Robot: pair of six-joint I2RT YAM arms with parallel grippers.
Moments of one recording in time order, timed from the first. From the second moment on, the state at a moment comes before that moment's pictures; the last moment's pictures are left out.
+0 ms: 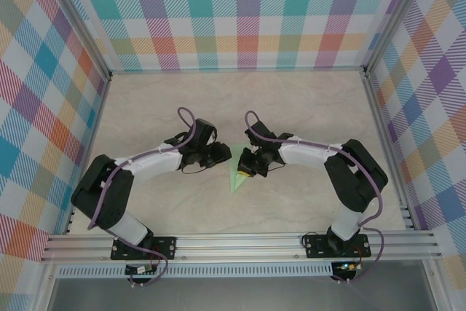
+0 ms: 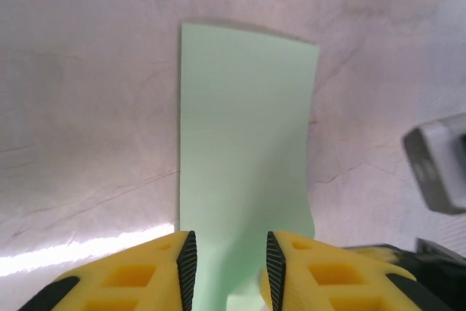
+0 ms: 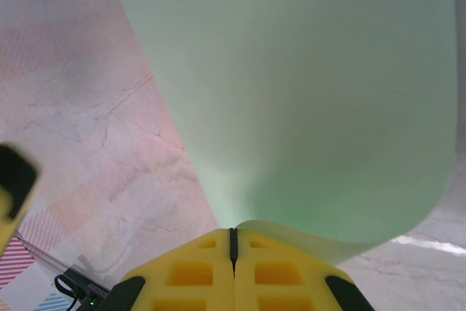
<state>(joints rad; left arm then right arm) -0.60 1.53 0.86 -0.25 0.24 -0.89 0.73 1.75 1.02 -0.41 -0.40 1.06</state>
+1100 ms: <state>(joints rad) -0.68 1.40 0.60 -0.03 0.40 -0.98 0.73 1.88 1.08 -0.33 -0.45 0.93</state>
